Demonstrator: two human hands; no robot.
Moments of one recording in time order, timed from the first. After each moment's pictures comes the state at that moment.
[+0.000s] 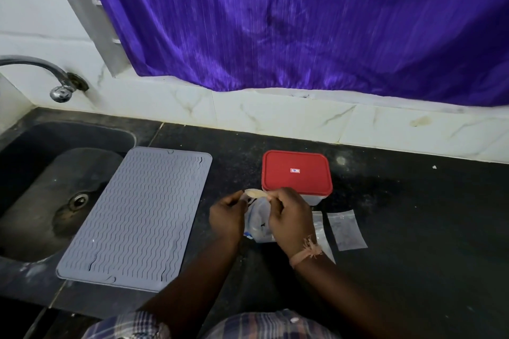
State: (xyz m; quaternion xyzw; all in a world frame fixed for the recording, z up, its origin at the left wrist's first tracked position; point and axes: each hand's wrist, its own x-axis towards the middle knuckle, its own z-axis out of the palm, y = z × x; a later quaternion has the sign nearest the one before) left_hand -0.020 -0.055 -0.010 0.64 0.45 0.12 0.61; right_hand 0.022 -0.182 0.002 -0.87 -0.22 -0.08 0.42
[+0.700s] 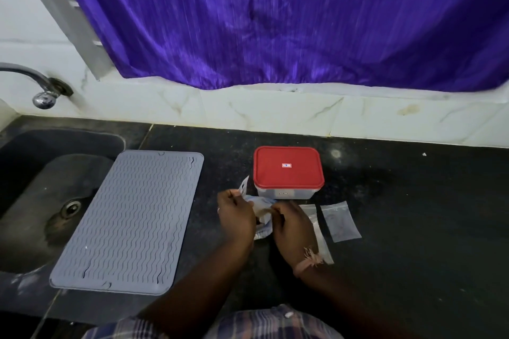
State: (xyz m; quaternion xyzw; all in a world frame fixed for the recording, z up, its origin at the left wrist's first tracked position) left_hand -0.005 -0.089 -0.014 0.59 0.47 0.17 0.64; right_hand 0.011 -0.213 -0.039 -0.90 -0.20 -0.01 0.39
